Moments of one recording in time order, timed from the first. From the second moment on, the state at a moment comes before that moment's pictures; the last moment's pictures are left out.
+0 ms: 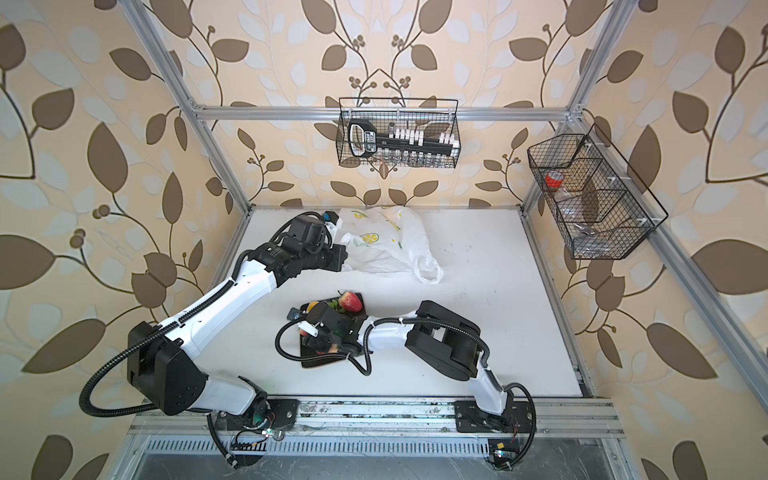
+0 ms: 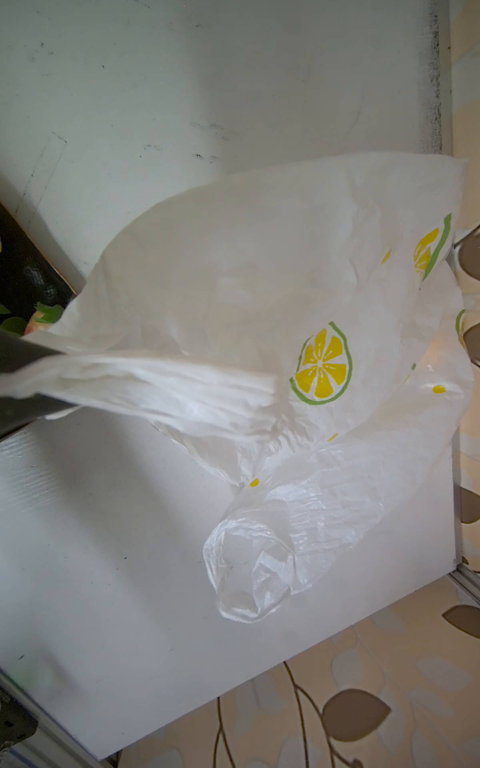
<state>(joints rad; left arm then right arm) -0.47 1.44 1.28 -0.58 0.12 -0.29 1.15 2.08 1.27 0.14 0.10 -0.16</state>
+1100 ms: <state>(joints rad) -0.47 1.44 1.29 -0.58 0.14 -0.26 0.85 1.25 0.64 0.36 0.27 0.18</state>
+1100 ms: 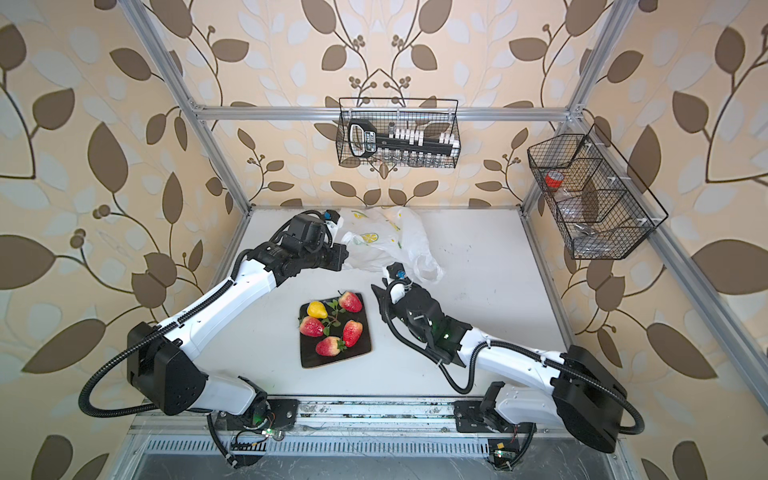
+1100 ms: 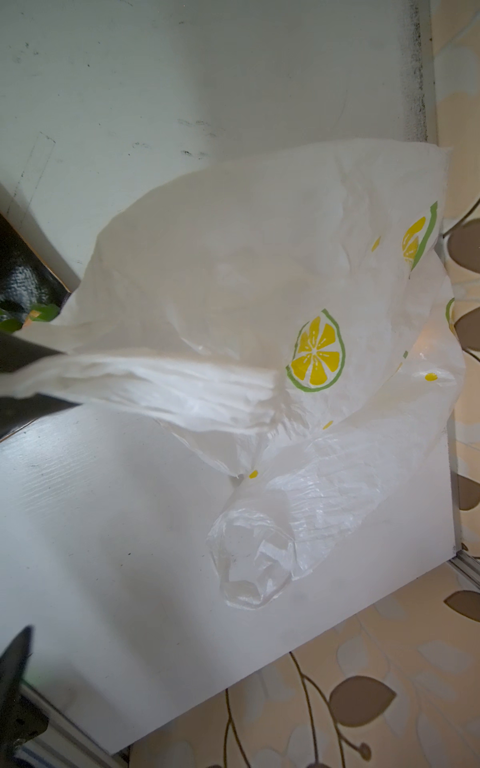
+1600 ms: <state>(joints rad) -0.47 1.42 1.29 -0.59 0.15 -0.24 0.61 1.79 1.01 0.37 0.12 -0.52</state>
